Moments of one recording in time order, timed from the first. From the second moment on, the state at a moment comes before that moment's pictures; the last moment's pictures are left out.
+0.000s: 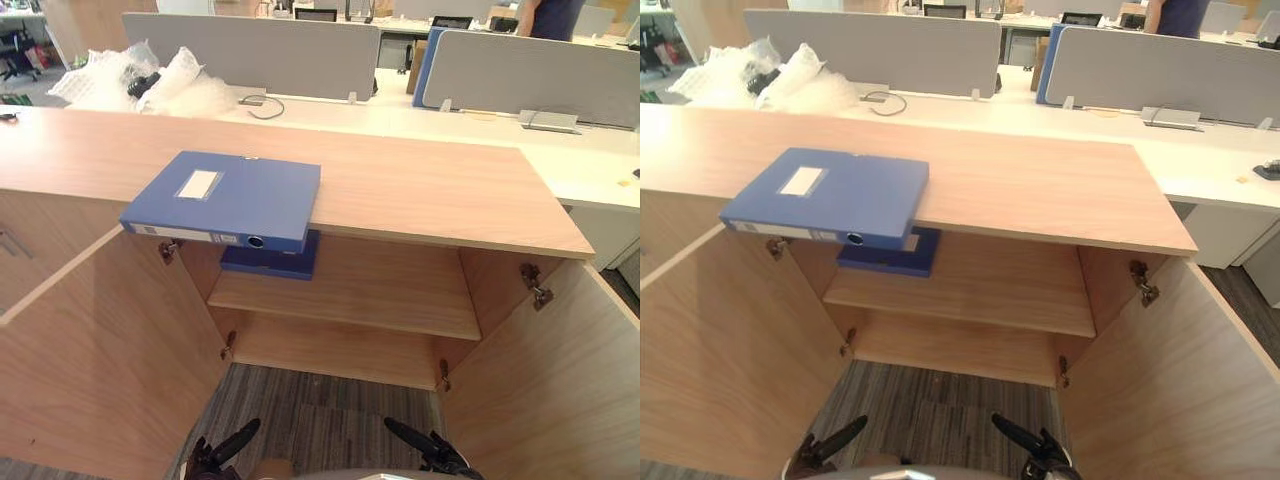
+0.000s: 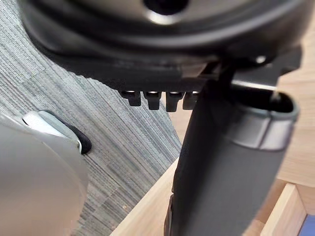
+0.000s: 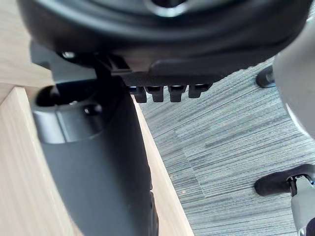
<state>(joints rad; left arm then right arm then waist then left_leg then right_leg) 0.10 0.02 0.36 1.07 -0.34 -0.16 0.11 0.03 0.01 -0.37 1.15 0.16 -0.03 -0.04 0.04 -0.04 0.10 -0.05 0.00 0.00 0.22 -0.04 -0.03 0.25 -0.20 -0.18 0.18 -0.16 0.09</state>
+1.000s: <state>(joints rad) 0.33 -0.06 0.36 -0.05 -0.77 -0.25 0.14 0.10 0.00 -0.16 1.07 0.08 -0.01 -0.03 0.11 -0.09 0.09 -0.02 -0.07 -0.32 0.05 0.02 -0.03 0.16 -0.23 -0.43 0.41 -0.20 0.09</state>
